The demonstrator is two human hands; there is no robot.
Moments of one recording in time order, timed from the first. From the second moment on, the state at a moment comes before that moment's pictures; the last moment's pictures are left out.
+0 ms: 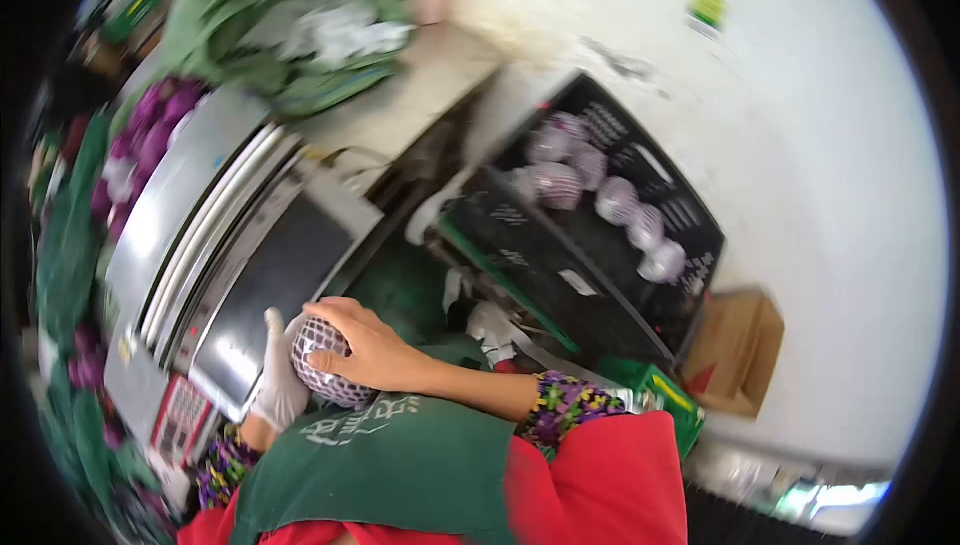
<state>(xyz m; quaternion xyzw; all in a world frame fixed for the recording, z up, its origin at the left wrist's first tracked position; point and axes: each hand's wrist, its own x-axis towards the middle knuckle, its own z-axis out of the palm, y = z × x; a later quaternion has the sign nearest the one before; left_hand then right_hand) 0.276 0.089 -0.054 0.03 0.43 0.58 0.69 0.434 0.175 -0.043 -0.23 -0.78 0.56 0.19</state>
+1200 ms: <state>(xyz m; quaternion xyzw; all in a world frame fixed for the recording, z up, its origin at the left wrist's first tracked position) 0.017 0.157 -0.014 0.28 0.77 0.52 0.22 0.590 0.474 -0.111 -0.67 -0.64 0.20 0.31</state>
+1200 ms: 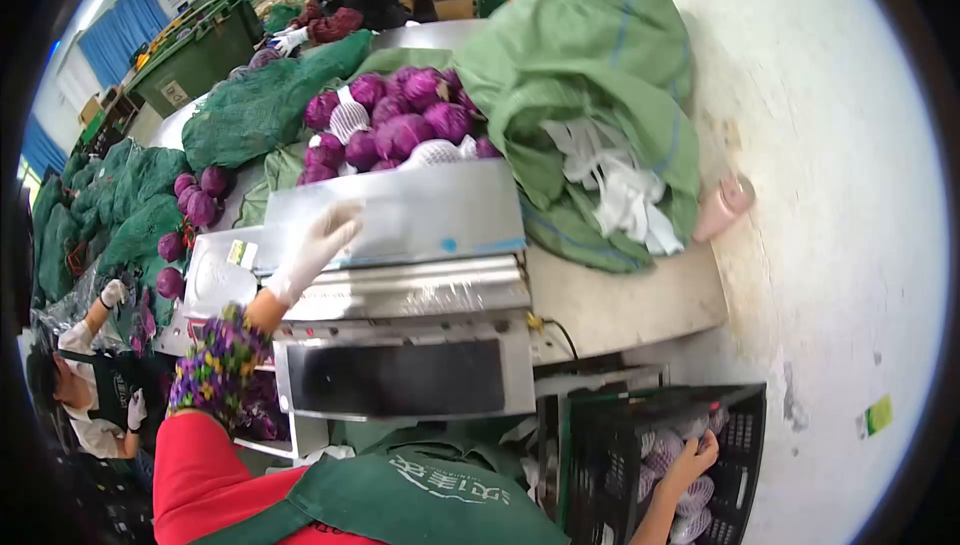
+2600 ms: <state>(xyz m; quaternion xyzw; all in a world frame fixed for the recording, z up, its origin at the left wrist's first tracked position) -0.156 0.262 -0.035 0.22 0.64 0.69 0.26 -0.056 0.448 -0.019 -0.15 -0.72 0.67 -0.10</state>
